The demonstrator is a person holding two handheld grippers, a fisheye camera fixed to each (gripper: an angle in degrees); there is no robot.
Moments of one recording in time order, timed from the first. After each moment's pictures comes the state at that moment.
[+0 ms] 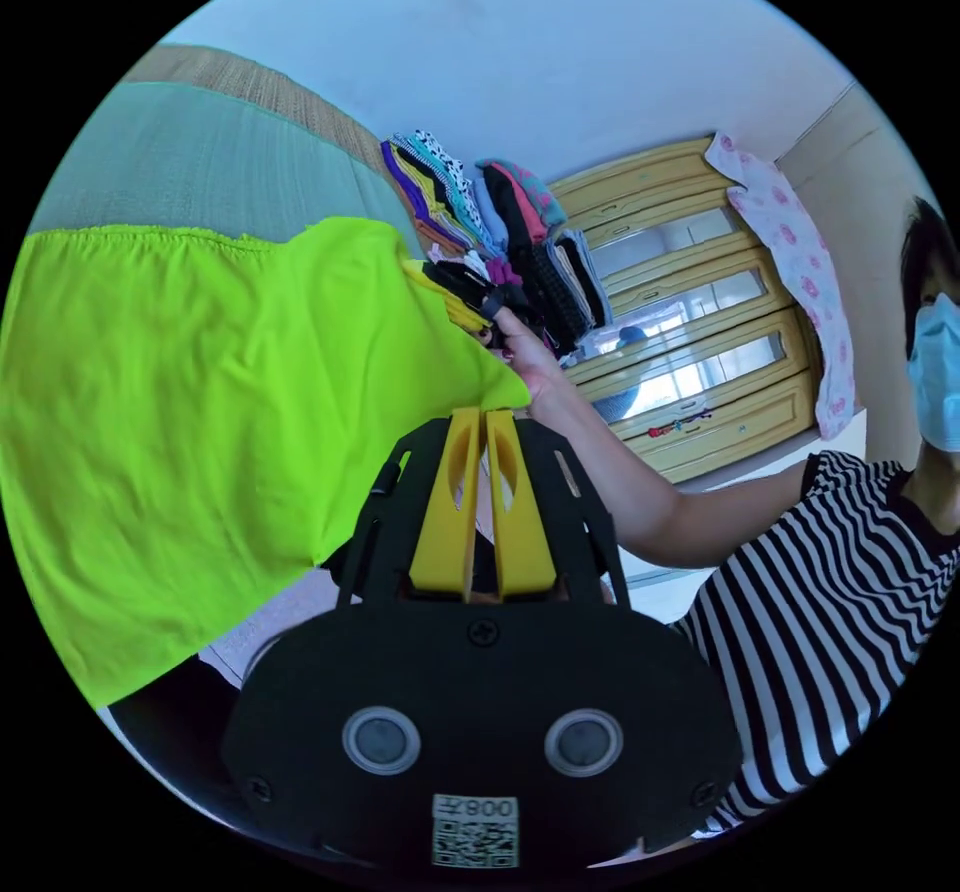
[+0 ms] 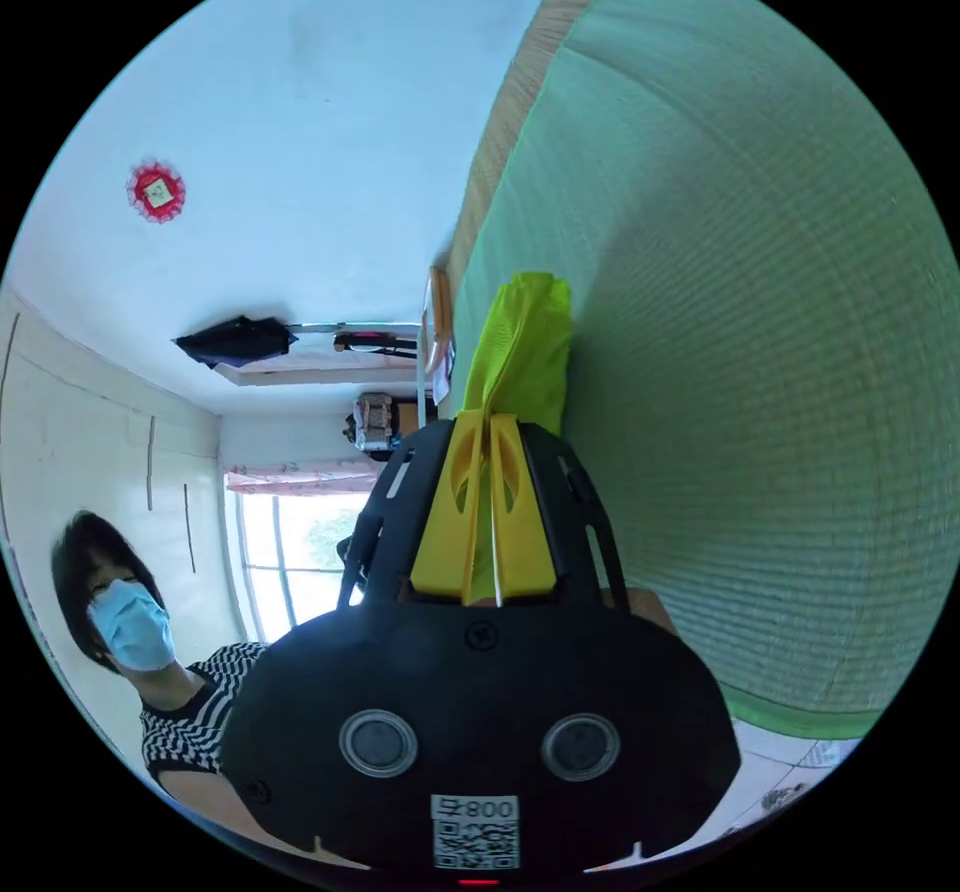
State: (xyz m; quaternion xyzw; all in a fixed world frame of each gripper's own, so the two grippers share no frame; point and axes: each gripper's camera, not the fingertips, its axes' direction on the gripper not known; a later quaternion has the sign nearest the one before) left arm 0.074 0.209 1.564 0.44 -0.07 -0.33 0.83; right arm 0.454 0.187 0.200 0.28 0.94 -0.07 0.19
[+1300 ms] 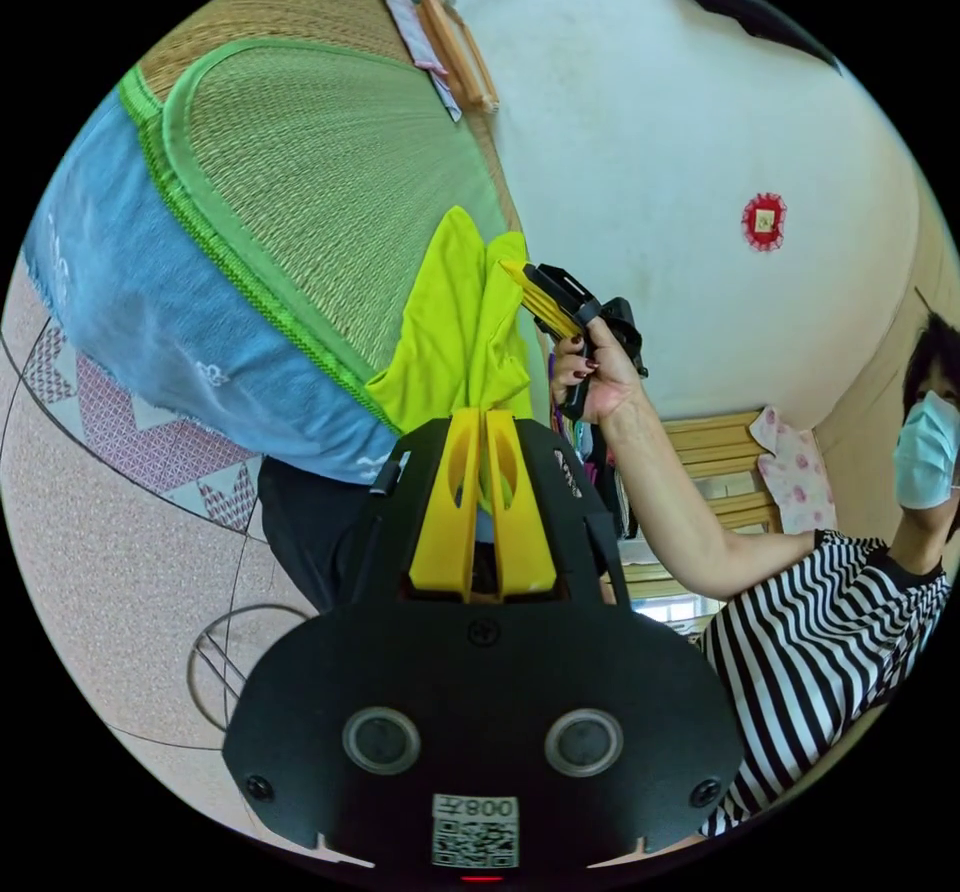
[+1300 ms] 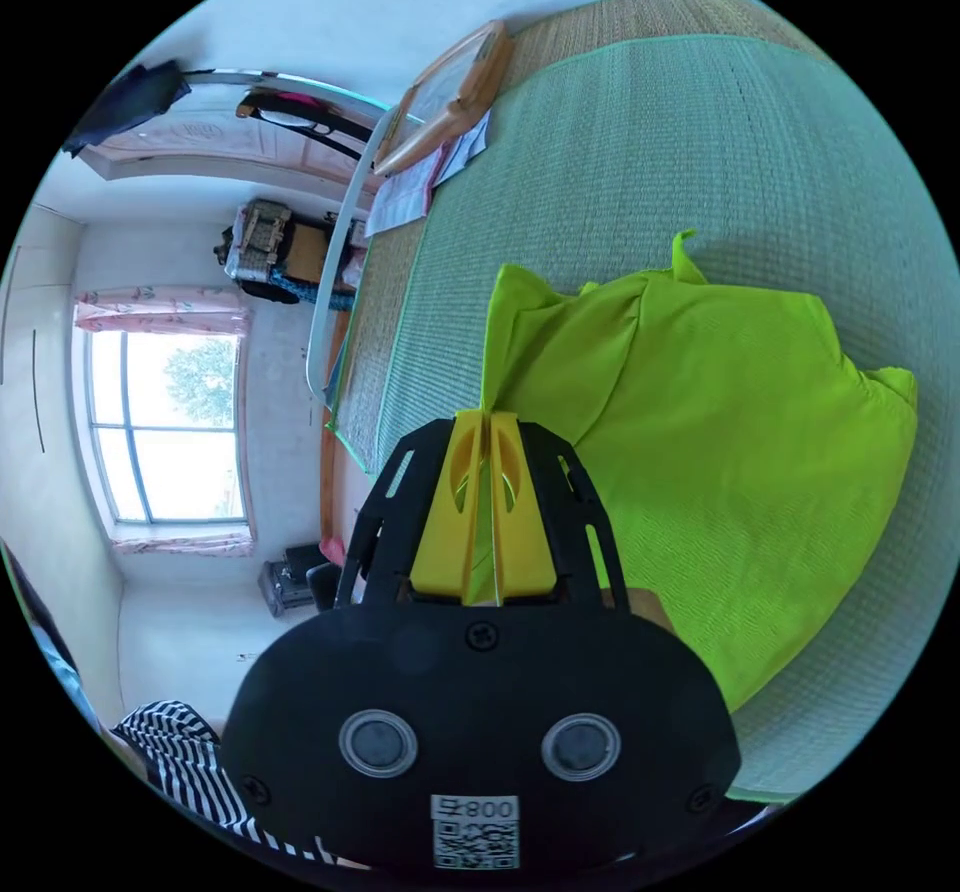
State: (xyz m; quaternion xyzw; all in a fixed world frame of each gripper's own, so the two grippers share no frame) left arm 0.330 0.621 1.471 0.65 -0.10 -0.50 0.56; right arm 0.958 -0.331 0.002 0.11 0.98 0.17 0.02
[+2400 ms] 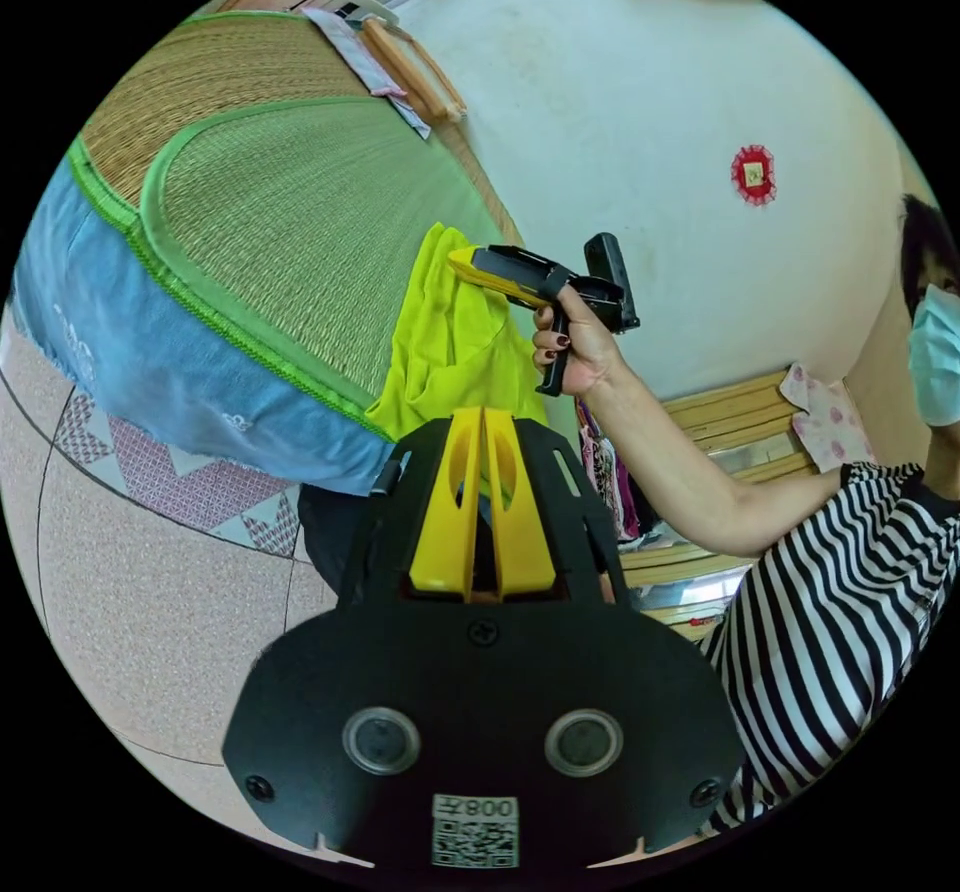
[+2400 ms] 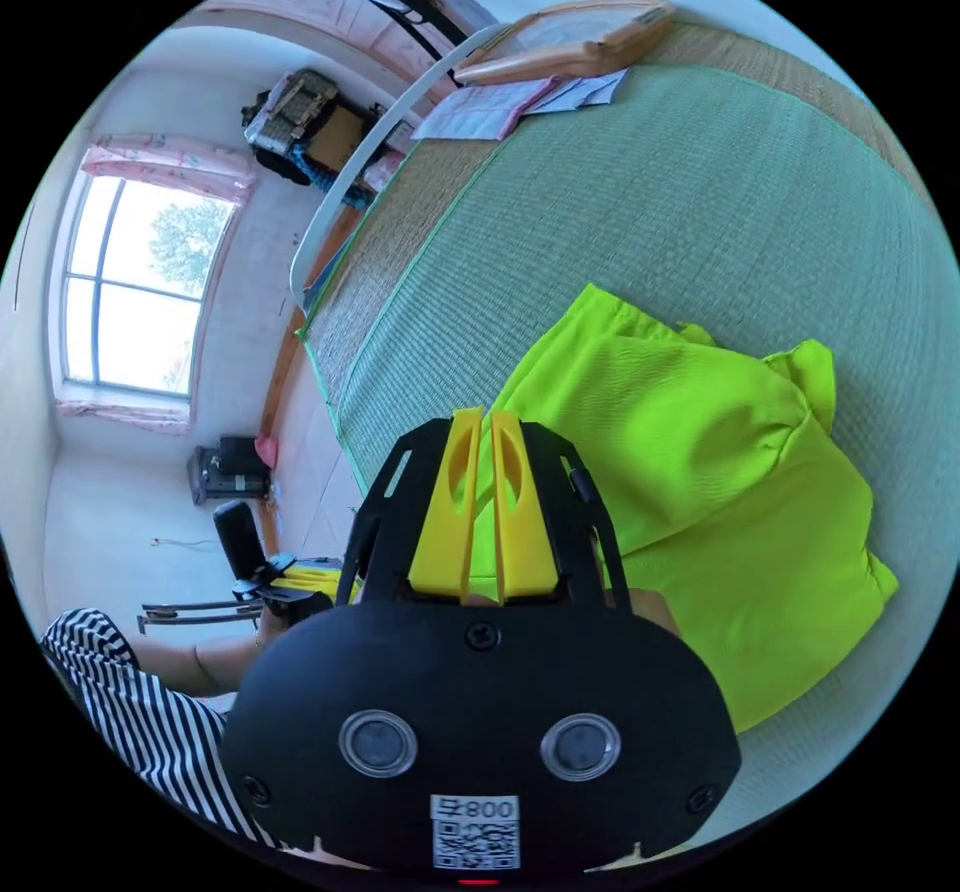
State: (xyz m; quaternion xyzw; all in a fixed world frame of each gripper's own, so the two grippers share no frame) left arm 0.421 0.633 1.436 0.62 -0.18 -0.50 0.58; right arm 1.131 -0.493 0.059 -0.07 0.96 0.26 -0.02
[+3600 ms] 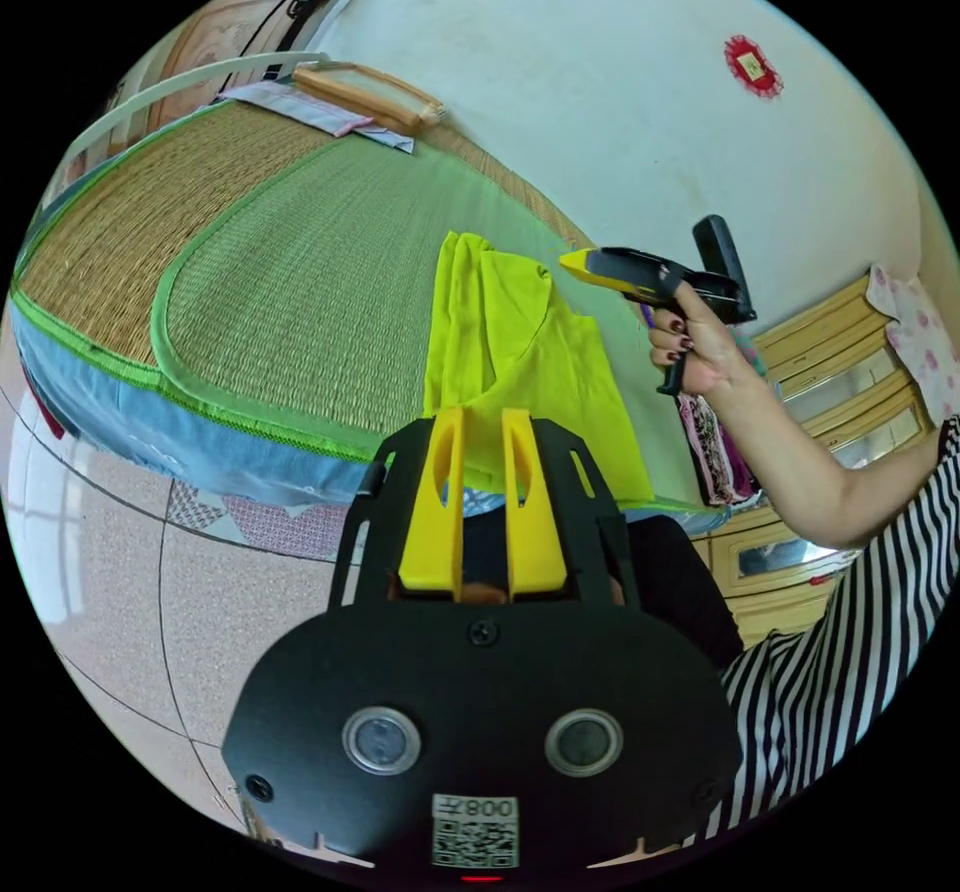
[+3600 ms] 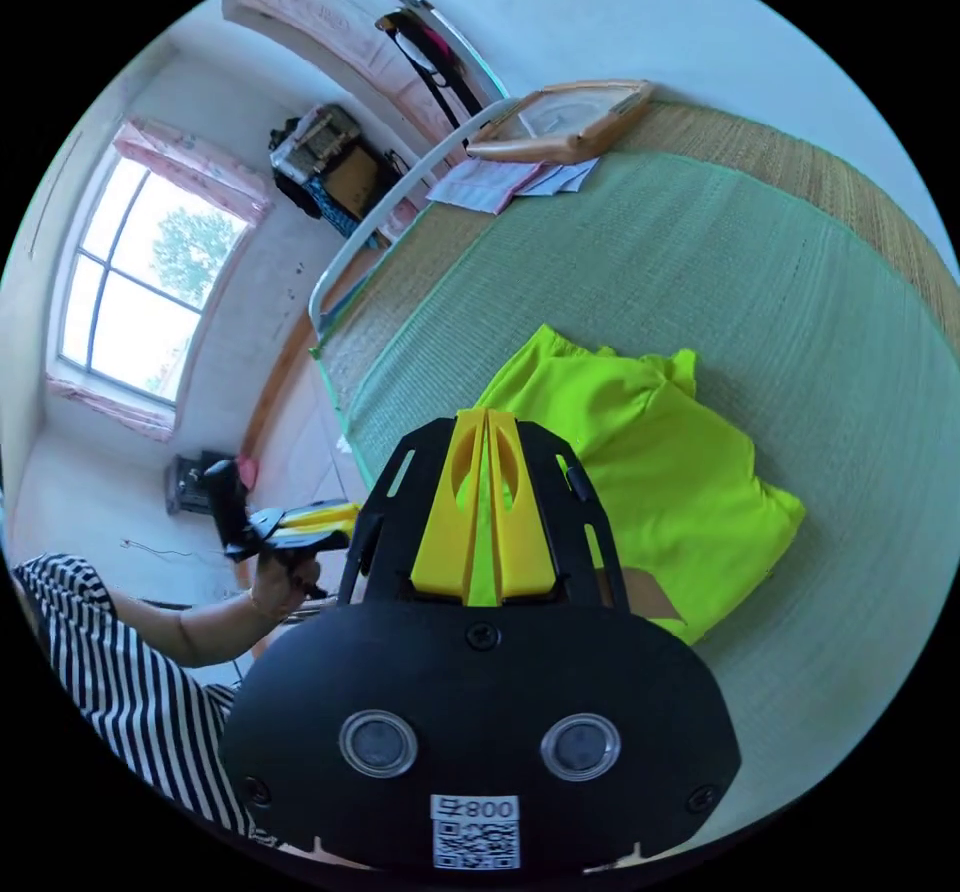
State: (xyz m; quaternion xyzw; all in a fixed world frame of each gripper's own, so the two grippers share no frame) left arm 0.409 0.532 1.459 0.48 -0.32 -0.54 0.61; right arm 1.104 -0.423 0.283 -0.10 0.98 0.18 -0.04
